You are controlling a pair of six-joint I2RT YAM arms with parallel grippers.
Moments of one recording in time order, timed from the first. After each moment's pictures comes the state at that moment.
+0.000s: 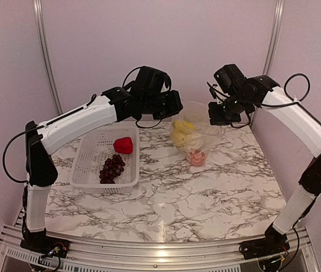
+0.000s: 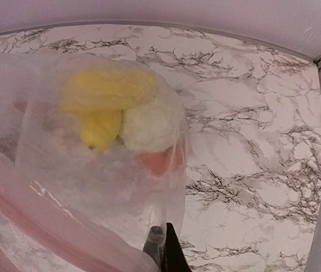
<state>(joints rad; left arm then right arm) -0.90 2.10 2.23 -0.49 -0.12 -0.74 0.59 1.65 1.89 -1.13 0.19 0.37</state>
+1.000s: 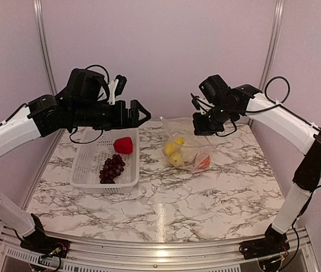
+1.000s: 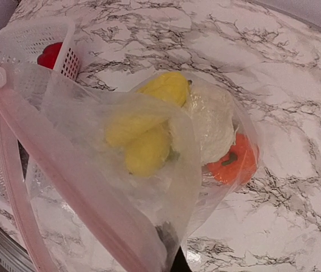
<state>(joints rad) -0.89 1.47 1.56 -0.55 -0.01 -0.56 0.64 1.72 1.76 -1.00 0.03 0.36</state>
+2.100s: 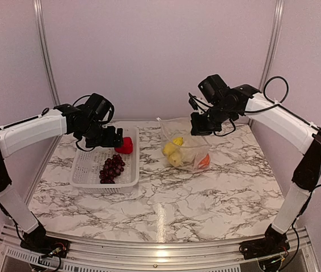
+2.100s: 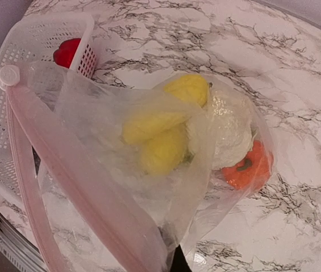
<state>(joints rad) -0.62 1.61 1.39 -0.73 -0.16 -0.48 0.64 1.74 1.78 -0.99 -0.05 0.34</state>
